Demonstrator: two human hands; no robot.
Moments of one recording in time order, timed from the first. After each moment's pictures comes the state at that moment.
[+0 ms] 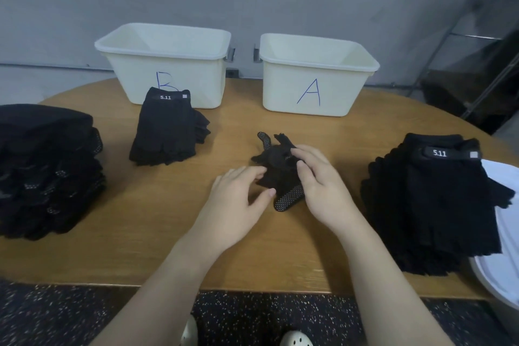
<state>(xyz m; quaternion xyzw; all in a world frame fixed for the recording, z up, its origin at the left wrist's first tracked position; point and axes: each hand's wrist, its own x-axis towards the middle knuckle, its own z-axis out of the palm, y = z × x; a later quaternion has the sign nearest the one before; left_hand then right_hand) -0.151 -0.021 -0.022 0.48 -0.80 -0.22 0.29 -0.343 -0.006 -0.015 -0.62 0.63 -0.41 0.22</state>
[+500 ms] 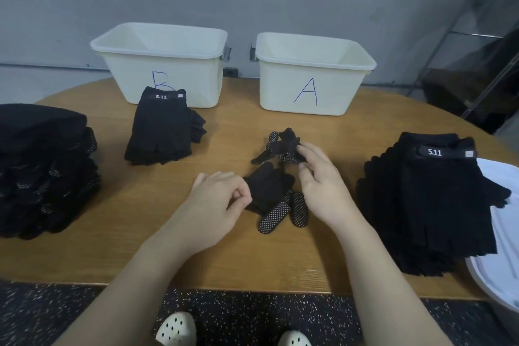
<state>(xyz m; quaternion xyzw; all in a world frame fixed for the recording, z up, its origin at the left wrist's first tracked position) -0.124 -0.022 -0.013 0.45 -0.84 -0.19 0.22 -0.353 -0.009 -0.015 -0.62 0.66 -0.39 0.20</state>
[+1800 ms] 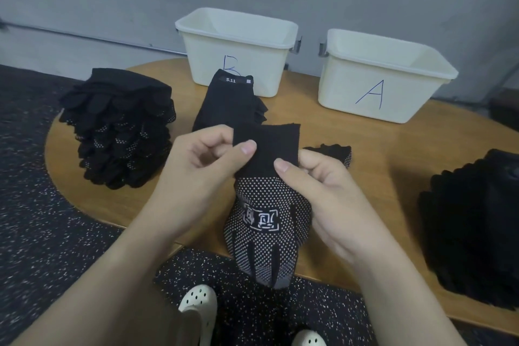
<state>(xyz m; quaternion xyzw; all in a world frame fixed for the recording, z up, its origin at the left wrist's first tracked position) -0.046 0.022 0.040 0.37 -0.61 -0.43 0.56 -0.237 0.040 0.043 -0.54 0.39 -0.47 0.58</state>
